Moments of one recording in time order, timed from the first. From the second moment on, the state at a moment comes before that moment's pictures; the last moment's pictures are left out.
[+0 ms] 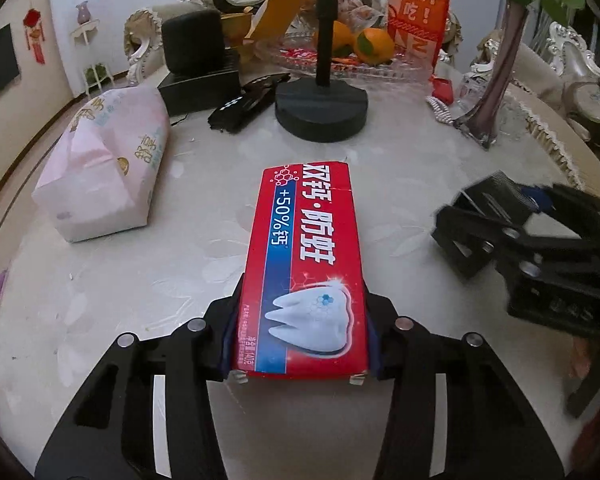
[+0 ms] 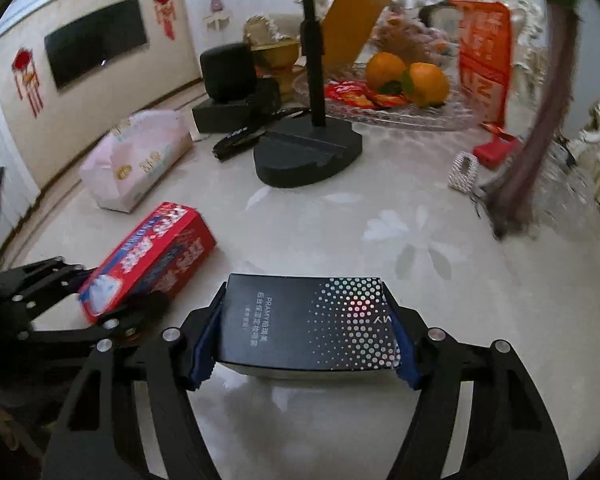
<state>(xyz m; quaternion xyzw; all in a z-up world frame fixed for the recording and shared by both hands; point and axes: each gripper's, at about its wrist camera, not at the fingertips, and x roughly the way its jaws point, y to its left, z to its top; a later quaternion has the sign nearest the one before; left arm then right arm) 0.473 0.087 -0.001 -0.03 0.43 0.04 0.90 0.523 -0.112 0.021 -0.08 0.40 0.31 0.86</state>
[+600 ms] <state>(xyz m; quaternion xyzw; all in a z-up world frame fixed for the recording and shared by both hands) 0.211 0.072 0.054 0.00 0.36 -0.07 0.93 0.255 -0.230 0.070 0.02 0.36 0.29 0.89</state>
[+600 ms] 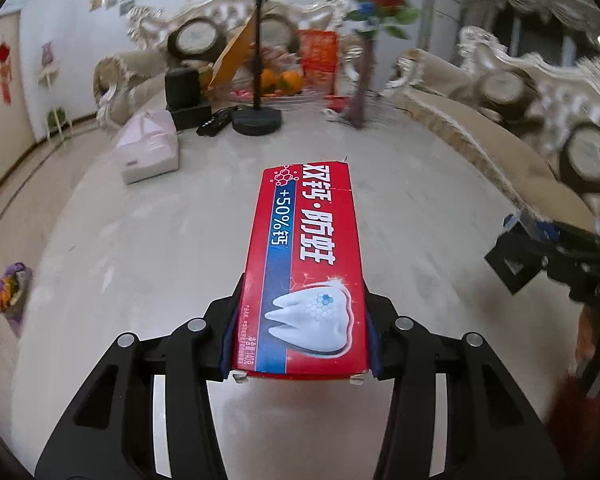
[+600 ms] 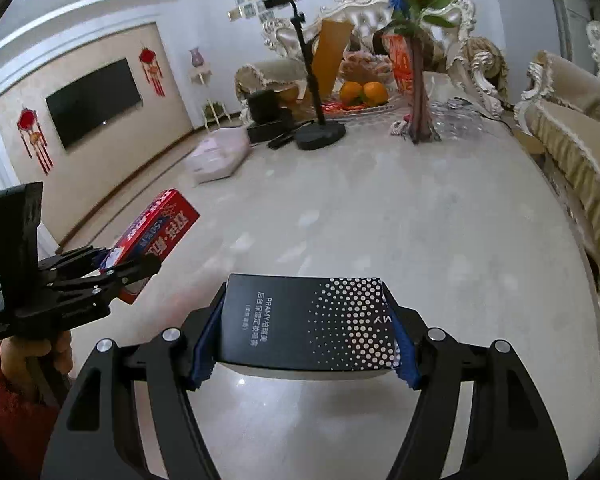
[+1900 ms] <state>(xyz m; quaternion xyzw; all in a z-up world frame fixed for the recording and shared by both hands) 0.018 -0.012 -0.159 0.01 0.58 -0.12 0.81 0.063 -0.251 -0.125 0.03 0.58 0.15 0.80</state>
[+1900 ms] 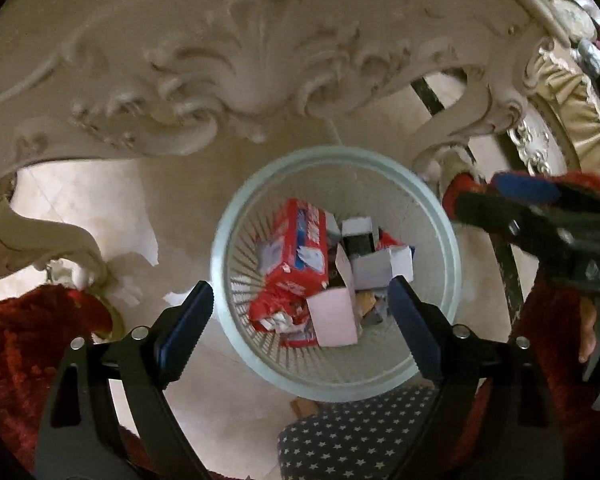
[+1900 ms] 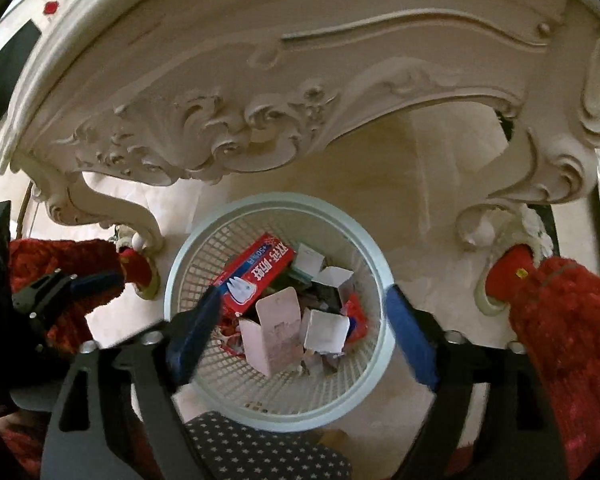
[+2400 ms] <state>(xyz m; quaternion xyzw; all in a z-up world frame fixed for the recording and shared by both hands) 0.025 0.007 -0.040 0.00 0.49 -0.05 0.87 0.042 -0.254 -0.040 0.03 0.53 0.10 0.84</state>
